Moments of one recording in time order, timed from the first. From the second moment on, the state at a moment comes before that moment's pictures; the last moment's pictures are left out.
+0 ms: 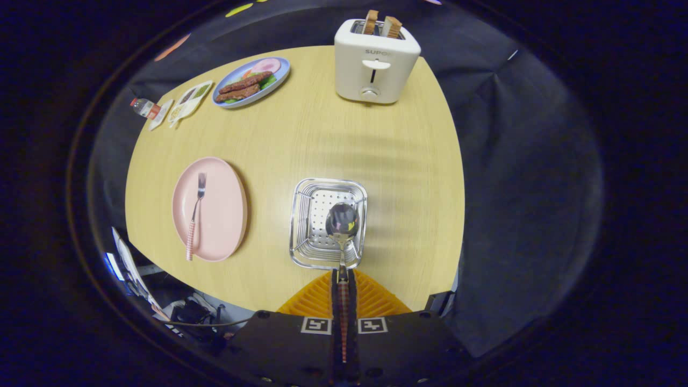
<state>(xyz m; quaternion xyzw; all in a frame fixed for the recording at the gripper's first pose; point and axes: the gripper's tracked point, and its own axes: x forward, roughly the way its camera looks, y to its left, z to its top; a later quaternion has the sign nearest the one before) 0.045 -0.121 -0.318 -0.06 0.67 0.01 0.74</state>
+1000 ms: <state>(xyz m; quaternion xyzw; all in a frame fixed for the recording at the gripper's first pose) 0.080 -0.106 -0.323 -0.09 0.63 0.07 0.77</state>
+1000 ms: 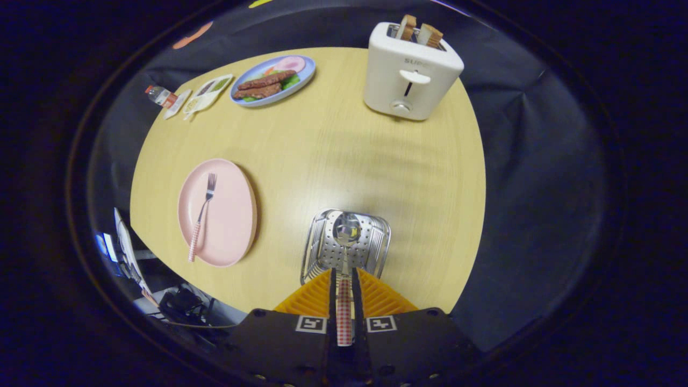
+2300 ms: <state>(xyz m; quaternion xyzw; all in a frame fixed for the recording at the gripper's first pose) 0.047 0.123 -0.348 -0.02 0.40 0.06 0.91</state>
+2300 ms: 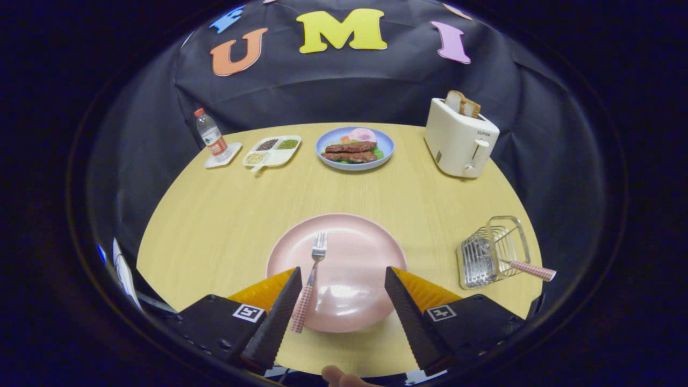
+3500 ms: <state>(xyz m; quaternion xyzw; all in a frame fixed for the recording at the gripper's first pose) 0.032 0.148 -0.406 -0.07 0.44 -0.02 0.89</state>
